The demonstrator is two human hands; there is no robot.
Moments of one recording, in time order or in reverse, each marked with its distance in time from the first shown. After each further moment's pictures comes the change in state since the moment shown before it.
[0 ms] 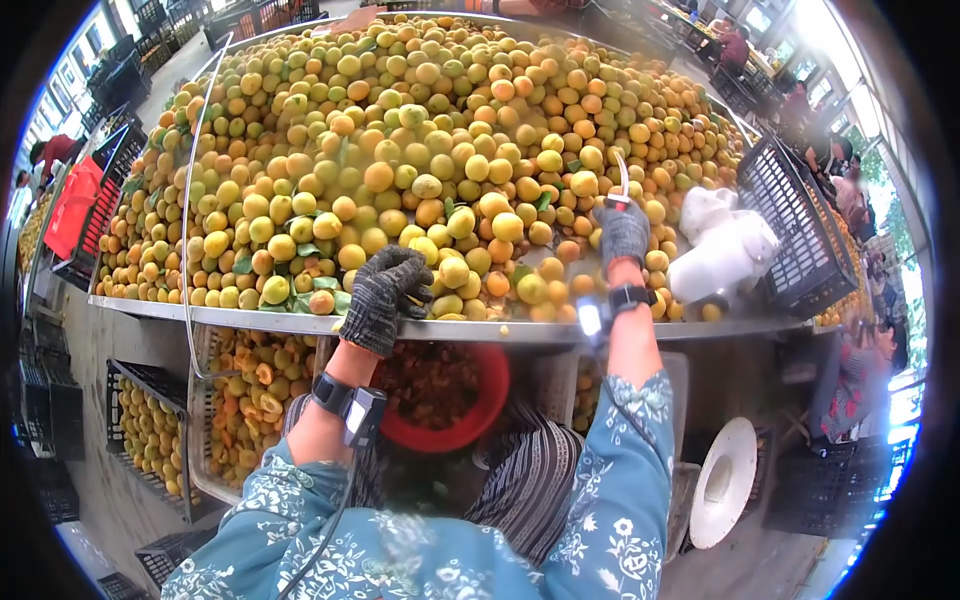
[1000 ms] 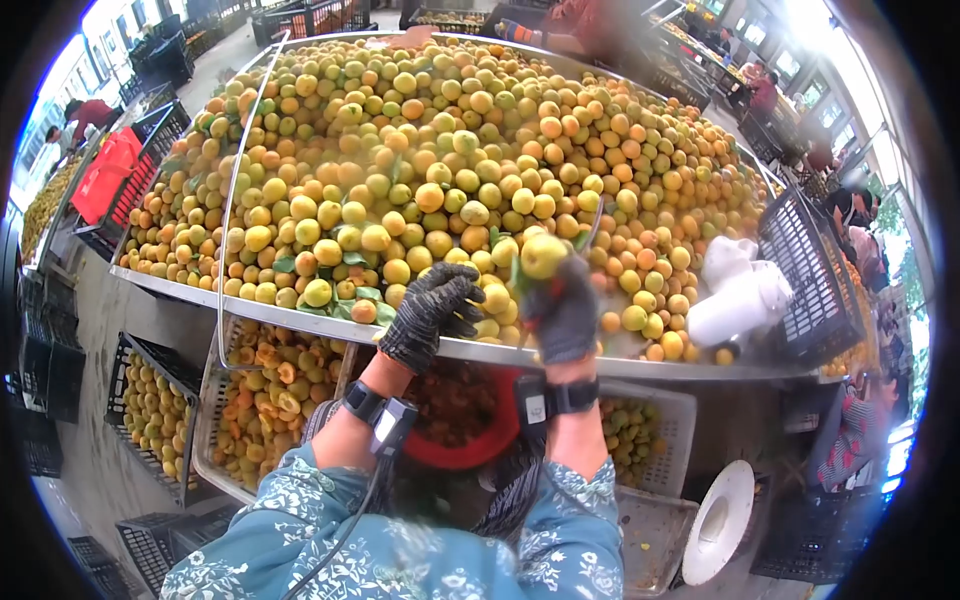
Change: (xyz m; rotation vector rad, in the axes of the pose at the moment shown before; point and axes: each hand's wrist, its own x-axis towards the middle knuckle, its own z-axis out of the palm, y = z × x) left_hand -0.010 0.012 -0.001 -0.086 -0.154 0.011; right_hand -0.168 -0.072 0.049 1.315 -0.639 0.182
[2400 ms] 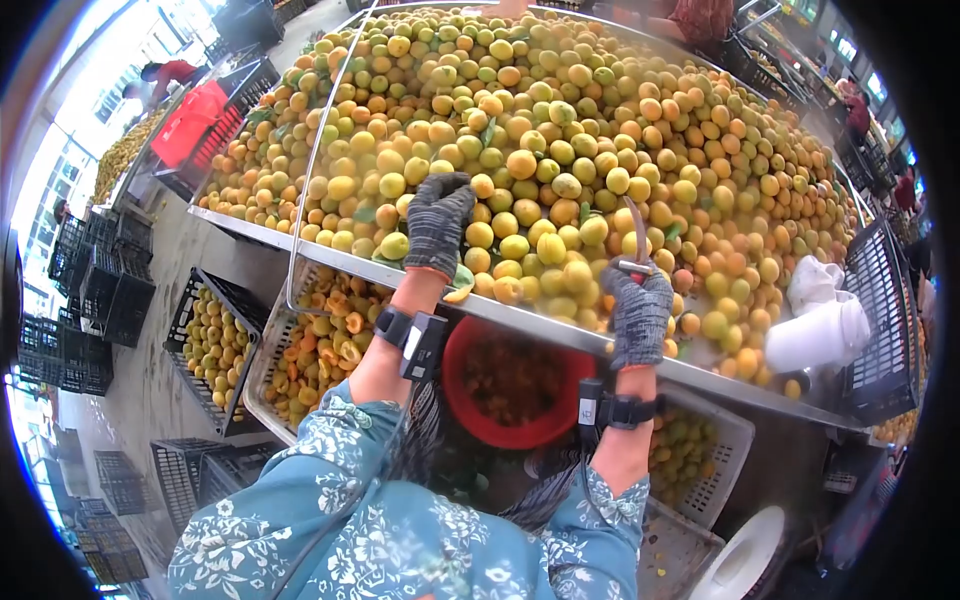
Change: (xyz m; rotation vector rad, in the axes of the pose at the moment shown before) left_hand 0.042 0.034 -0.069 0.368 0.569 0.574; right_hand 0.007 0.014 -0.034 -0.898 0.168 -0.098
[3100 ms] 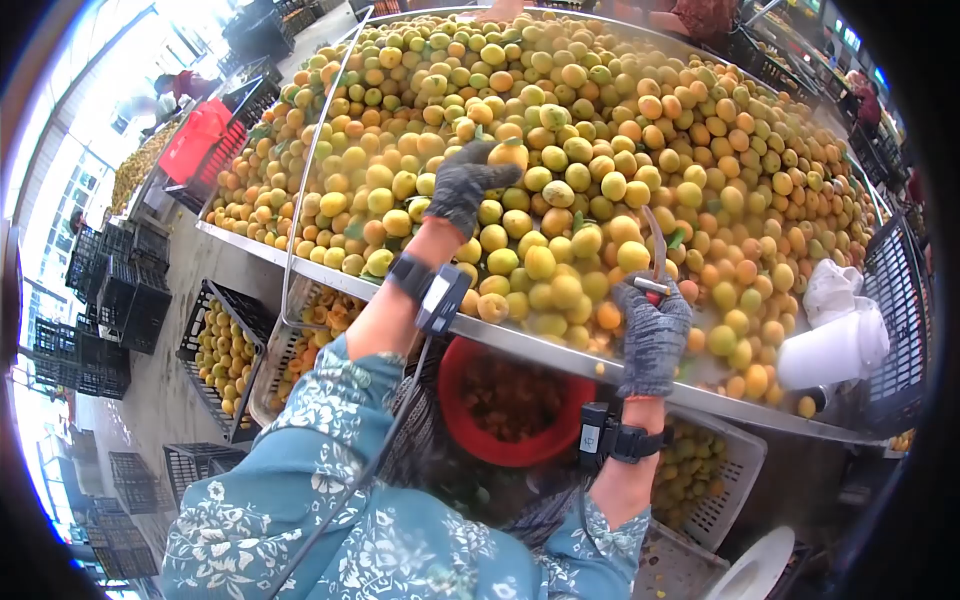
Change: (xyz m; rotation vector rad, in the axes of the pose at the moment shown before) left_hand 0.057 0.001 0.056 0.274 -0.306 0.039; right_hand 0.003 -0.011 -0.021 0.056 0.037 -0.062
